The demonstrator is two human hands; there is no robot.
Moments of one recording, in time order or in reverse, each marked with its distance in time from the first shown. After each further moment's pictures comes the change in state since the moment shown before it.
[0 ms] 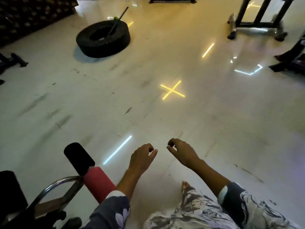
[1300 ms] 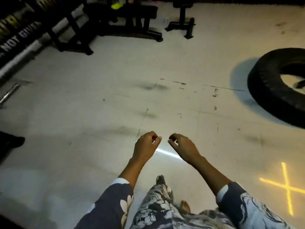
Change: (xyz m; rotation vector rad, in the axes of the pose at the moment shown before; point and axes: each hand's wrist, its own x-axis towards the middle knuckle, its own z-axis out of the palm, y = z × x) left_hand 0.642 -0.556 -0.590 -0.459 0.733 -0.889; right_hand 0.982 -0.684 0.163 -0.286 -0.650 -0.810
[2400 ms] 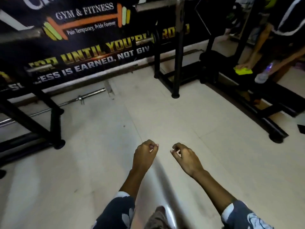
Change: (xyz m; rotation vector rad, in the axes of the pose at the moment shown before) left_hand 0.795 -0.149 -0.417 -0.250 0.785 -0.563; right_hand 0.956 -0.387 -0.076 -0.133 -0.401 -0.627
